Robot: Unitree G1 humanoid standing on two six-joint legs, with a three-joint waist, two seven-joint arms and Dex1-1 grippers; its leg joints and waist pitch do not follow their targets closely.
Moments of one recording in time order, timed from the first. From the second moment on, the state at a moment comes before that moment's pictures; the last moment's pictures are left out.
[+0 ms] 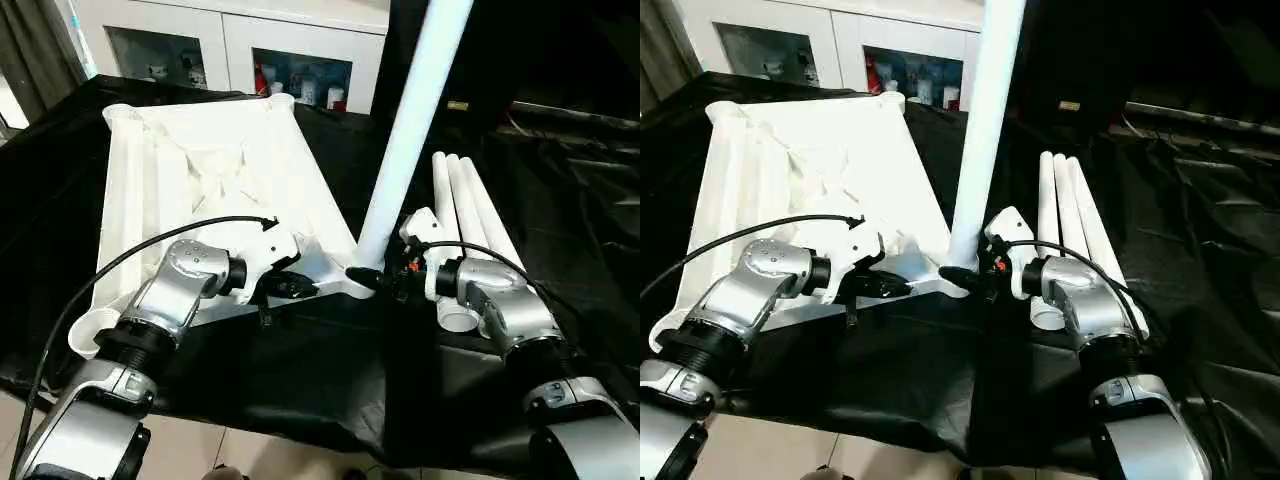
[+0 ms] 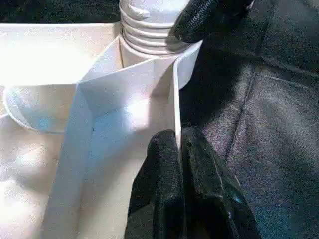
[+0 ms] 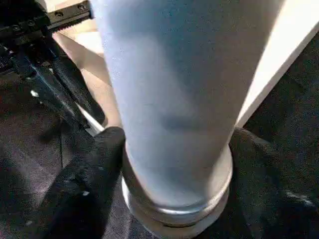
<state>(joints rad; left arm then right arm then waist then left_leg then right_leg) -0.62 0.37 -0.28 0.57 0.02 0.18 -1.15 -0.59 -0.27 0.10 0.70 0.12 0.10 1.00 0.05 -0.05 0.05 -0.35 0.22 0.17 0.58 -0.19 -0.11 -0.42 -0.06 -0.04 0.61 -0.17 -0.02</state>
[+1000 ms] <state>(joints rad) -0.74 0.15 -0.25 0.76 0.10 0.26 -0.78 -0.66 -0.02 -0.04 0.85 0.08 0.08 0.30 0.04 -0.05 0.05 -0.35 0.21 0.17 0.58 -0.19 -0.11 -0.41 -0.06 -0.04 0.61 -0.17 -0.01</state>
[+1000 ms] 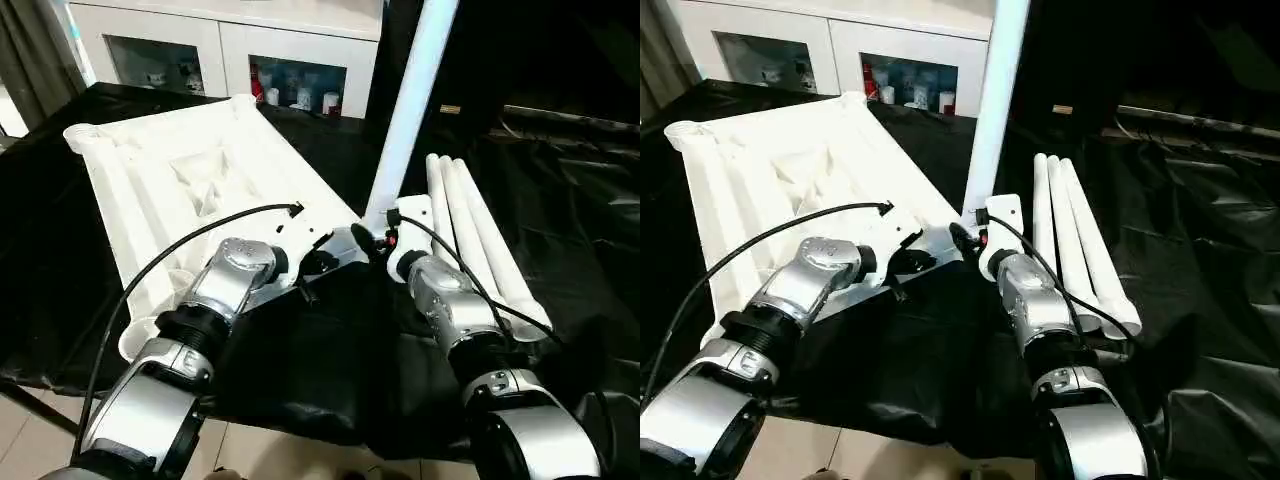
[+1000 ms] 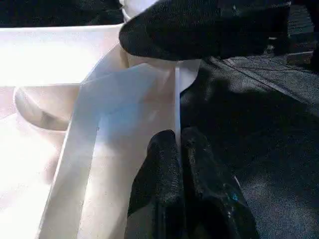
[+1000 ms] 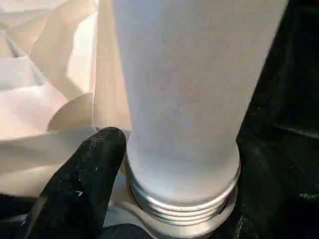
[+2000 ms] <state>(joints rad) -0.63 0.40 -0.28 0.59 0.00 0.21 -1.23 -0.57 -0.26 0.13 0.66 0.12 0.14 1.03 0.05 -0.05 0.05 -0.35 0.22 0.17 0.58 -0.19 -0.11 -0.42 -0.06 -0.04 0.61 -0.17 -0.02</state>
